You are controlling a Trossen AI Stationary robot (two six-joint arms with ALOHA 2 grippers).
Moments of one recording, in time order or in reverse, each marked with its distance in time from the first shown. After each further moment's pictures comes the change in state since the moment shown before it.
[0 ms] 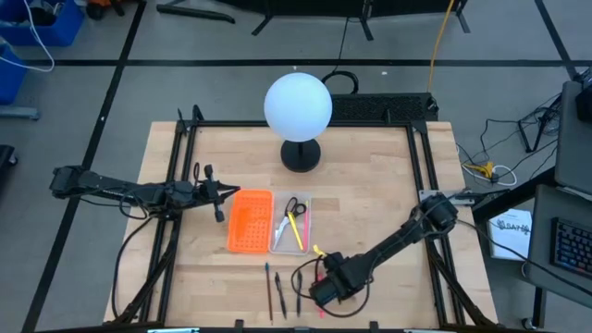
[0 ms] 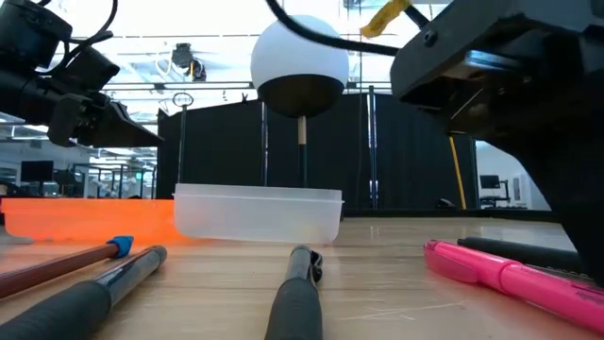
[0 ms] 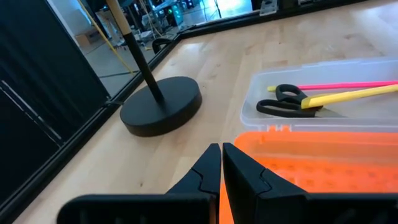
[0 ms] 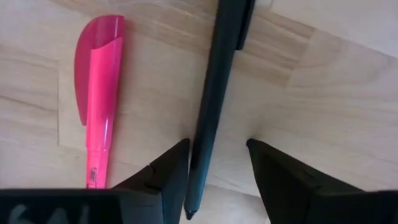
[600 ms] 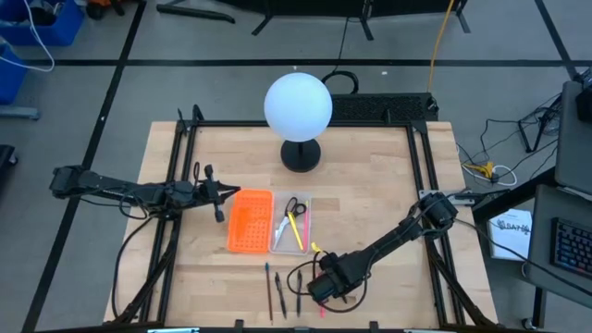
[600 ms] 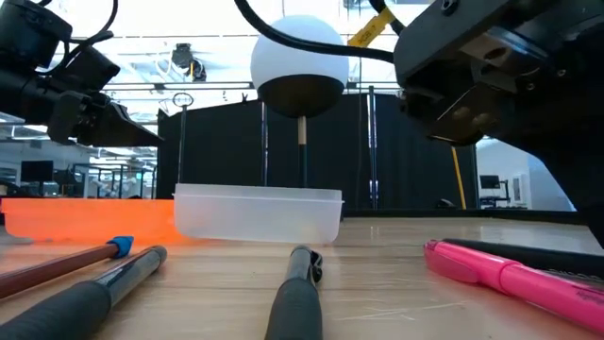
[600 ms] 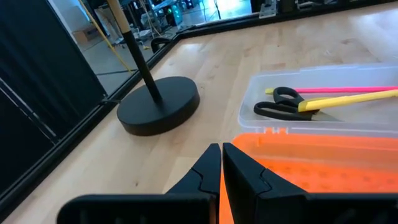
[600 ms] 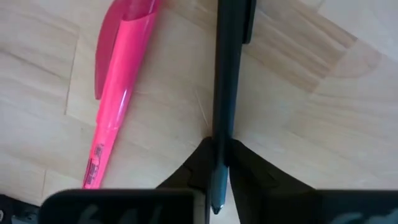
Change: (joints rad) left arm 0.000 0.000 0.000 0.002 0.007 -0.028; right arm -0.027 -0.031 -0.003 0.014 -0.037 -0.187
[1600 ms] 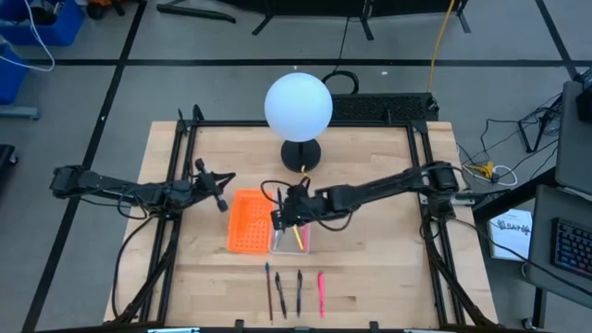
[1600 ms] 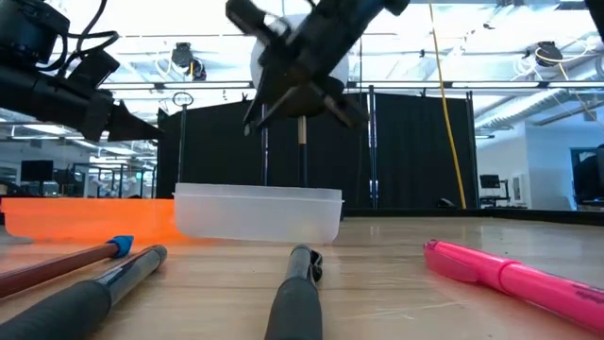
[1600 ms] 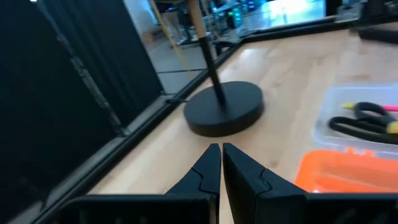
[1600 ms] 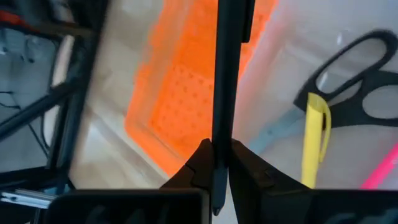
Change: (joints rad) left arm 0.000 -0.001 0.001 0.055 -0.263 0.012; right arm -0.422 -0.199 -0.002 0.503 0.318 -0.337
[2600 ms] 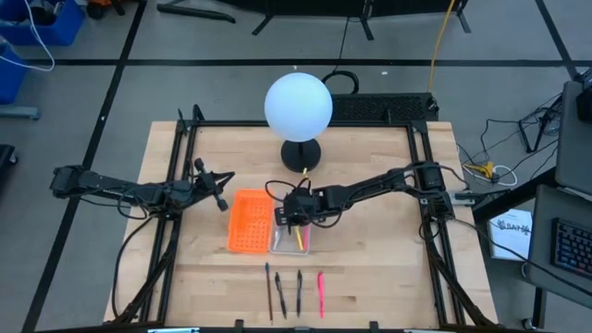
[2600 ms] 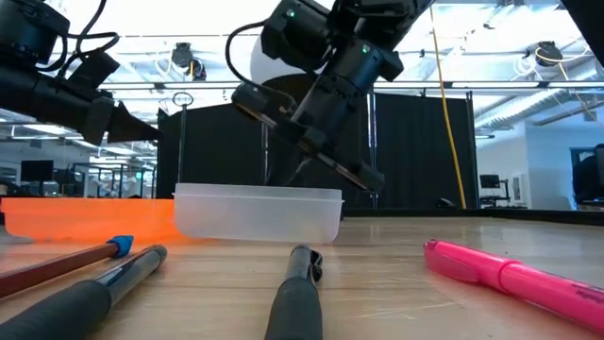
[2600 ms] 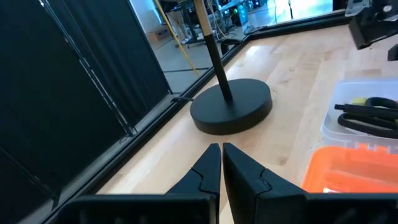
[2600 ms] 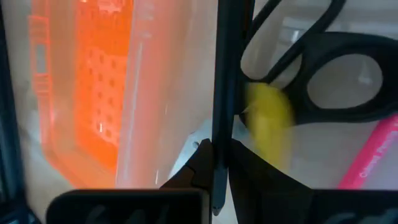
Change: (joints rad) left arm 0.000 0.000 -0.001 -0.005 -0.024 0.022; right arm -0.064 0.100 -0.112 0.093 -0.137 0.134
